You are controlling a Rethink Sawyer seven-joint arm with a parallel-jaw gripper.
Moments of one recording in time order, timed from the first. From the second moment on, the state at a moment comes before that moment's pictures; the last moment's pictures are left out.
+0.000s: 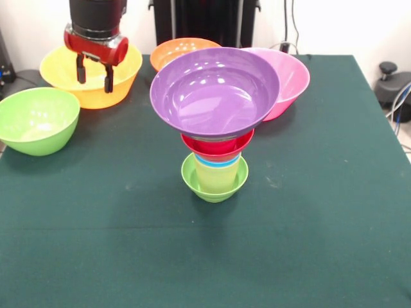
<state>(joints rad) -0.73 -0.65 0.21 1.76 -0.72 0.48 2.13</state>
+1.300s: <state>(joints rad) -0.75 -0.74 0.31 1.74 -0.68 0.67 2.13</state>
